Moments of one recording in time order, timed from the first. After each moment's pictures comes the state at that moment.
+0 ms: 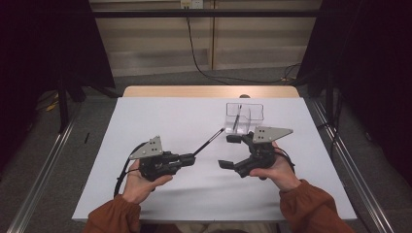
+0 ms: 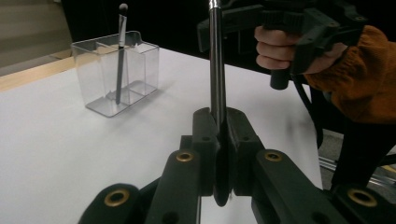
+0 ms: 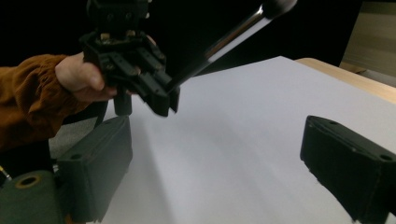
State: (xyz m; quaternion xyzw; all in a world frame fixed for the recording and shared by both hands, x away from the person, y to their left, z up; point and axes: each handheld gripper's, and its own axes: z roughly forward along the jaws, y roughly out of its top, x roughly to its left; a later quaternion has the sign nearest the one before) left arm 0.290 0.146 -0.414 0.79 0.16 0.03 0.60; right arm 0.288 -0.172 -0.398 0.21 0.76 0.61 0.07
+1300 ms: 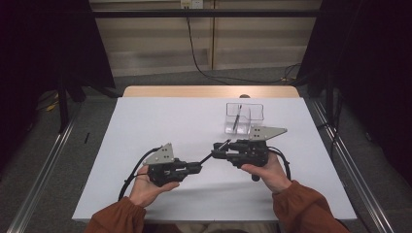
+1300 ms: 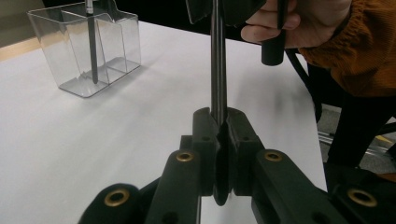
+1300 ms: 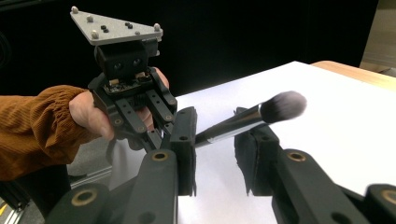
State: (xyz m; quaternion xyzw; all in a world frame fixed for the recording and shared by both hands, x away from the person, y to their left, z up) left arm 0.287 0.131 -0.432 0.81 0.13 0.02 0.57; right arm 0.292 -0.162 -0.405 0.22 0.74 0.63 0.03
